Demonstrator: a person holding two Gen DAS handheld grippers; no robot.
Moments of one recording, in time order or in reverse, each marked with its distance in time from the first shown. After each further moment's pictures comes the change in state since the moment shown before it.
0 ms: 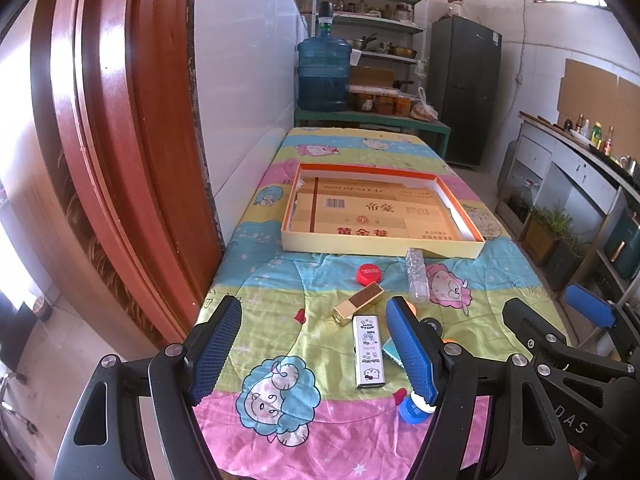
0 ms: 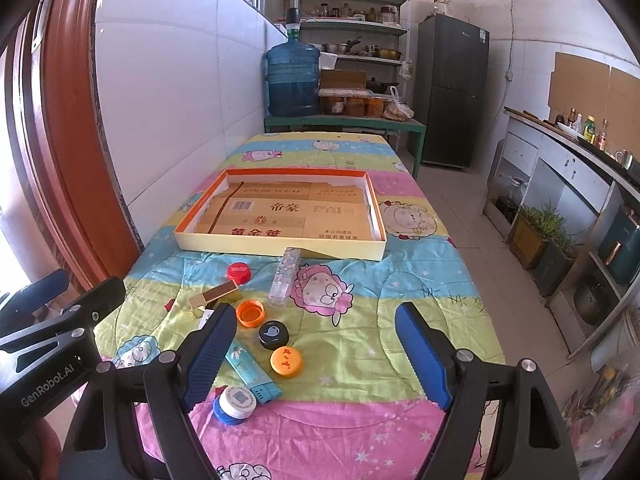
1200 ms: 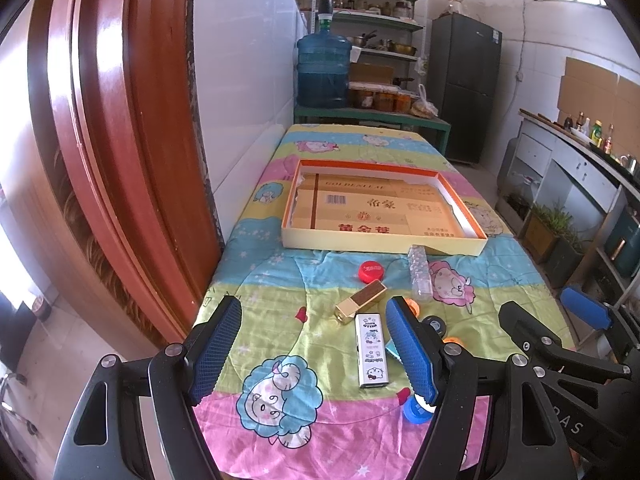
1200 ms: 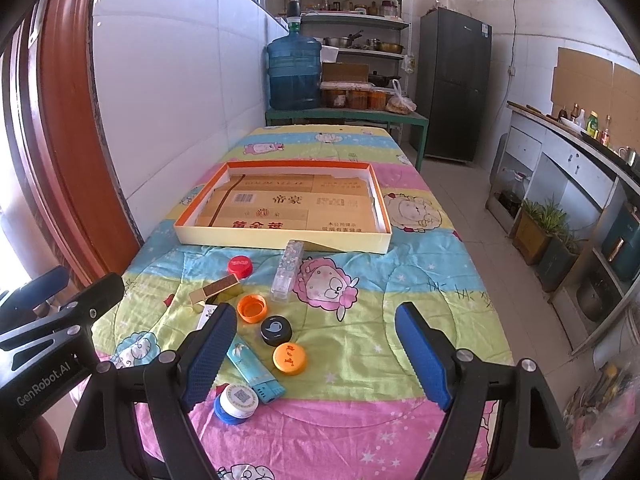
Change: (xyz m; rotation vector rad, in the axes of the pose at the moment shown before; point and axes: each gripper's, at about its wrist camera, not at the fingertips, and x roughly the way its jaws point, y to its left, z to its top) left arm 0.004 -0.001 -0.002 0.008 0.010 0.005; right arm 0.010 0.001 -0.003 0.007 0.025 0.009
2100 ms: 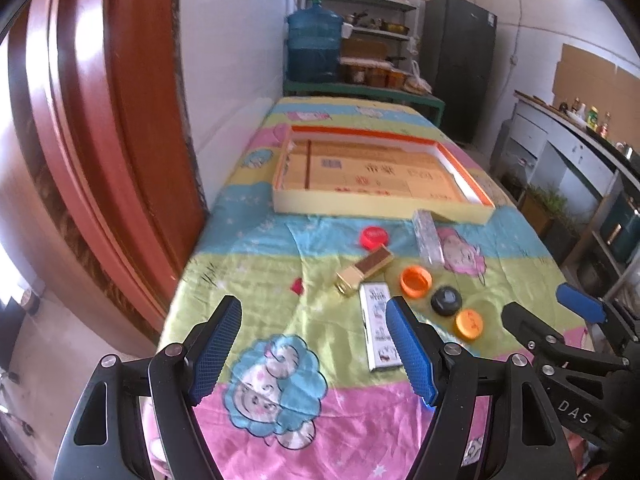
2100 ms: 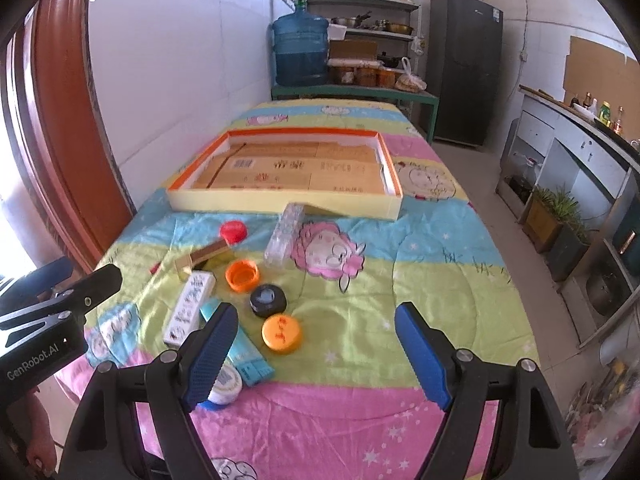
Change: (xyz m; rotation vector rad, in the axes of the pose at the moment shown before) left arm 0.041 0.004 -0.025 0.020 0.089 -0.052; right arm 0.034 -0.006 -0.025 -0.020 0.080 0.034
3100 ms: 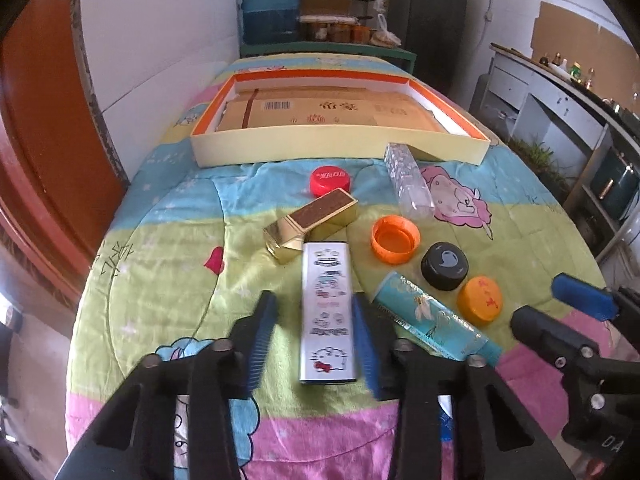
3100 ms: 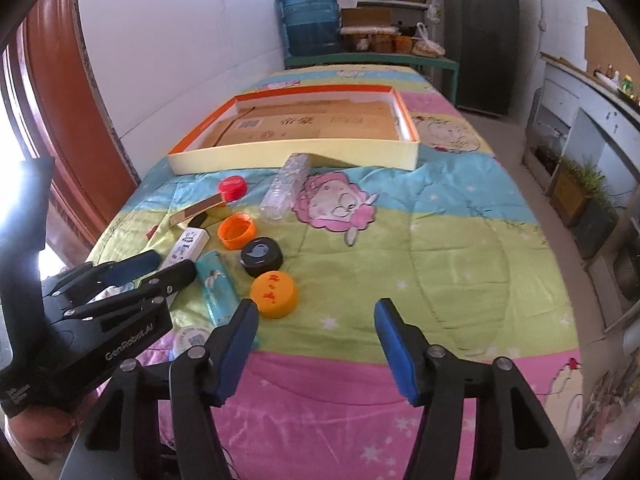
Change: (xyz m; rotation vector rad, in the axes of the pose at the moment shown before) left arm 0.081 -0.037 -0.013 0.089 0.123 -0.067; right arm 0.031 -0.016 -0.018 0.026 0.101 0.119
